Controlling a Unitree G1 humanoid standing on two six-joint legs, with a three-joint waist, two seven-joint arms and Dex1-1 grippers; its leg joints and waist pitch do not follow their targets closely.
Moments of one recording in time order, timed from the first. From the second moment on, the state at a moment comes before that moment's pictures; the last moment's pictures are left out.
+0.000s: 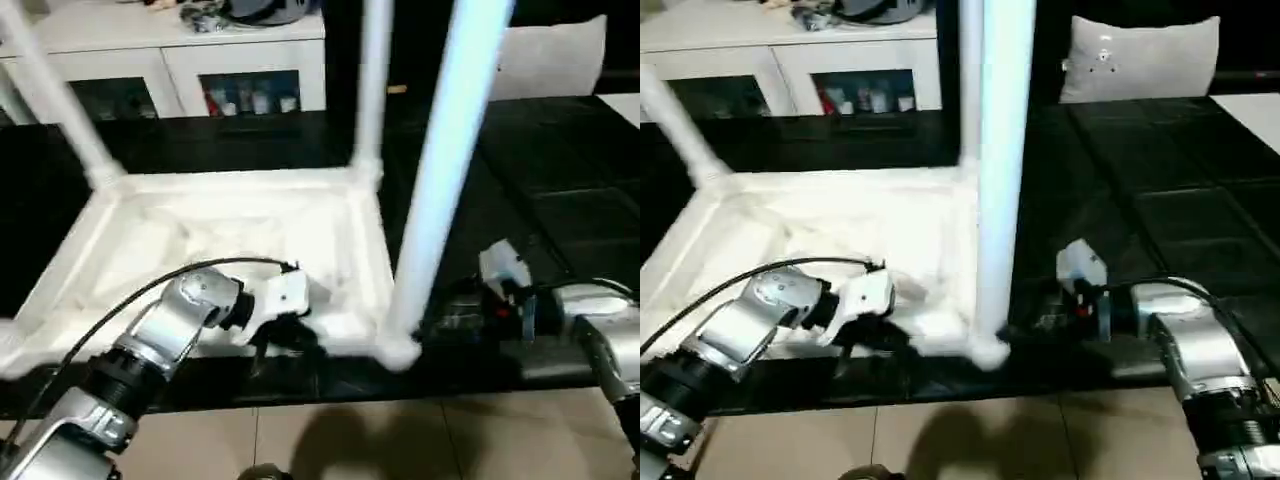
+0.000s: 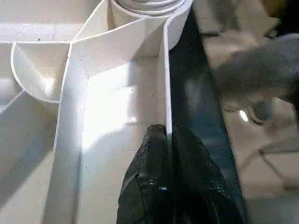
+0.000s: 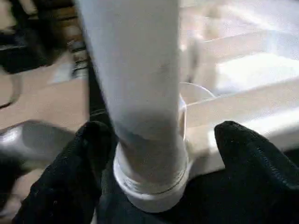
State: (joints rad) left arm -0.51 0.48 -0.46 0.30 -0.01 0.21 -1.36; right arm -0.33 -0.62 0.11 0.25 0.32 0.21 1.44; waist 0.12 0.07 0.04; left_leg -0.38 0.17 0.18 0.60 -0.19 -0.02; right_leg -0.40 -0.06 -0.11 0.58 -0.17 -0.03
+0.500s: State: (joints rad) left arm -0.53 0.49 -0.49 0.31 -0.01 0.17 -1.42; right arm -0.33 -0.60 0.17 0.24 0.36 0.26 1.53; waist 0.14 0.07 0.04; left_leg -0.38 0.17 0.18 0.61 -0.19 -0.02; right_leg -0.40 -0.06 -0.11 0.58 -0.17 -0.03
